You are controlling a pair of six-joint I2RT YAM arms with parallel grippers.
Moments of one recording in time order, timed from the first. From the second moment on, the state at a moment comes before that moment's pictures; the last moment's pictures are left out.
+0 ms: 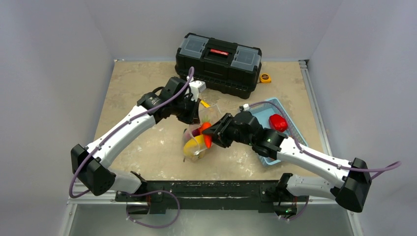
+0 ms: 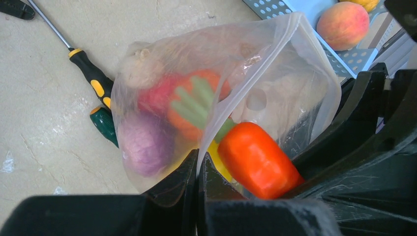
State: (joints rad) left arm -0.65 1.38 1.34 -0.82 0.24 -0.27; right arm 0.95 1.10 0.83 -0.24 -0.02 1.54
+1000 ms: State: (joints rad) left arm -0.65 1.37 1.34 -0.83 0.24 -0.27; right arm 0.93 1.09 1.03 -0.35 0.07 1.09
